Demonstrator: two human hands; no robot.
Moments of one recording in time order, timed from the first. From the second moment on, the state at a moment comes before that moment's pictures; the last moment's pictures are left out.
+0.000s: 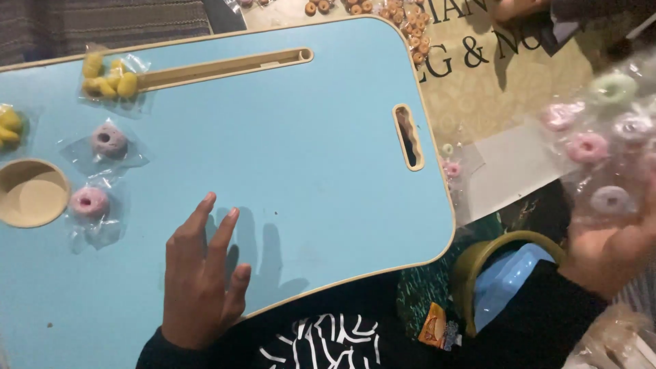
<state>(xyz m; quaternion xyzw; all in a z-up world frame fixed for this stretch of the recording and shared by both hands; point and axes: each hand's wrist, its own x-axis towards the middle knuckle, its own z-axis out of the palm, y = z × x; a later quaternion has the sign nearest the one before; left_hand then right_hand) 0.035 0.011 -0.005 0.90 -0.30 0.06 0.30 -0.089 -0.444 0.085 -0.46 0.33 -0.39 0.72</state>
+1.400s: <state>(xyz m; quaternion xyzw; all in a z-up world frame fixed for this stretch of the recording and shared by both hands) 0.160 -0.024 -0.040 0.82 -0.48 0.26 0.20 0.141 -0.250 0.014 -0.87 -0.32 -0.34 0.16</state>
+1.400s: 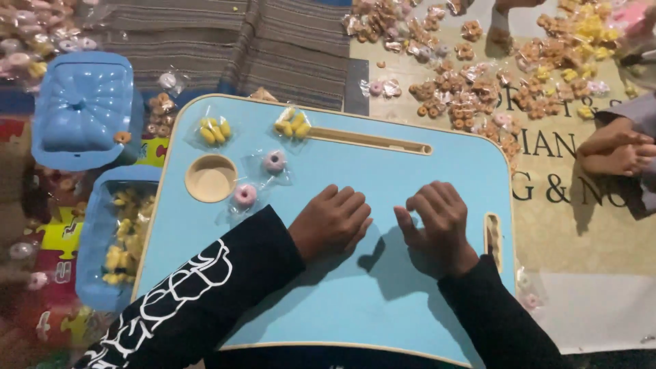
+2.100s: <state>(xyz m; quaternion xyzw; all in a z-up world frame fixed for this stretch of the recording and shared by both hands) 0.149 -0.033 -0.045 0.82 -0.50 0.20 0.18 0.140 -0.251 0.012 -0.95 -0.27 -0.12 0.08</state>
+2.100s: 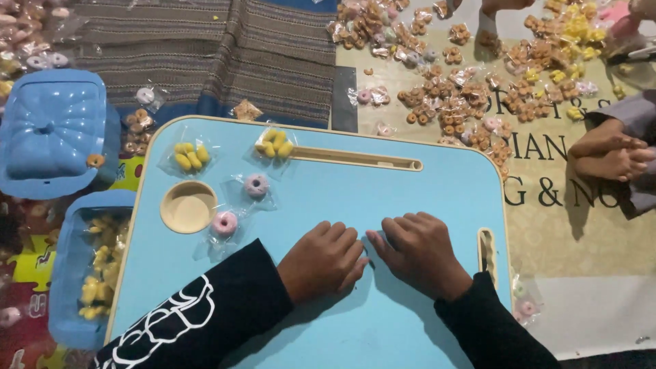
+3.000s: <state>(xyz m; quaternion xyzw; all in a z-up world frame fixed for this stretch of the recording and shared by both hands) 0.145 -0.040 -0.031 0.73 -0.44 0.50 0.15 0.153 -0.260 -0.002 -0.91 -0.25 -0.29 0.18</state>
